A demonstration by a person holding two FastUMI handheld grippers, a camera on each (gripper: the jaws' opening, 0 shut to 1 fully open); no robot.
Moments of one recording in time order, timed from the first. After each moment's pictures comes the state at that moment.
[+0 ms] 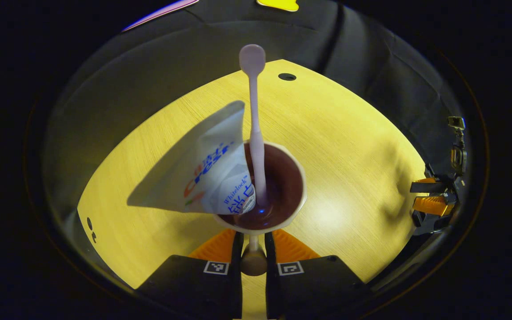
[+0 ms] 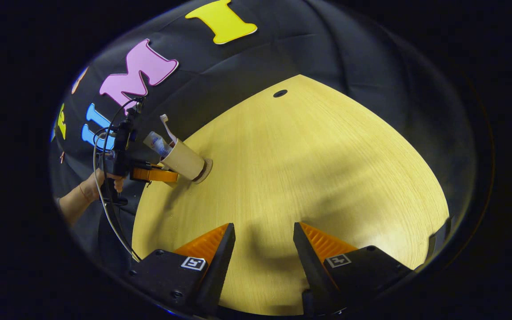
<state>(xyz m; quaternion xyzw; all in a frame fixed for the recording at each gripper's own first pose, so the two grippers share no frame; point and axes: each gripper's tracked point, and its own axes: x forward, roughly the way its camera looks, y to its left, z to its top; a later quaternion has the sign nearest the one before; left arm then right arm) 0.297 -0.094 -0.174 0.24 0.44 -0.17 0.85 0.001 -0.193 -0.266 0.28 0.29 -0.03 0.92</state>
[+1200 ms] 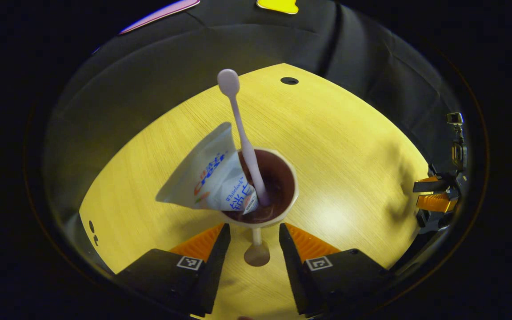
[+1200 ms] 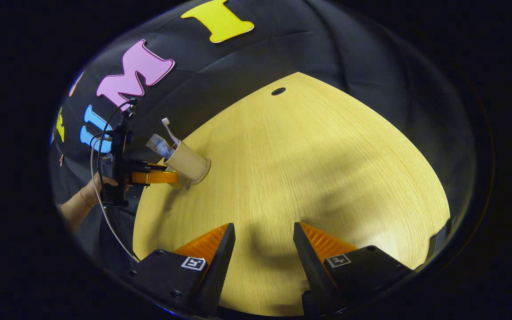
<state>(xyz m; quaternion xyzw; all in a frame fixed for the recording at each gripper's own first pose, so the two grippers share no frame) 0.288 -0.087 -0.159 0.25 0.42 -0.17 0.86 0.009 -0.187 -0.266 0.28 0.30 -0.03 0.91</state>
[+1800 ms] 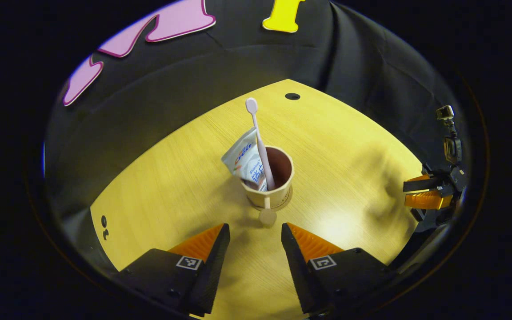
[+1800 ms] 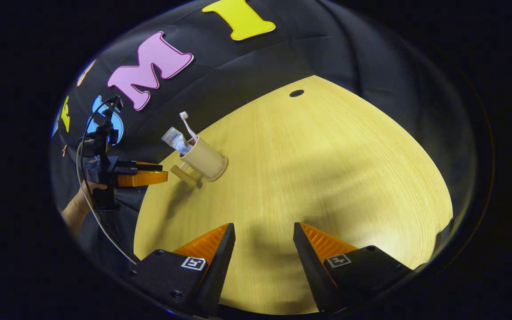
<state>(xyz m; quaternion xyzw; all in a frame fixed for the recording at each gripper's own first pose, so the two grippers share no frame) 0.235 -0.061 -0.112 0.23 0.37 -0.16 0.89 0.015 -0.146 -0.244 0.26 0.29 -0.01 0.92</state>
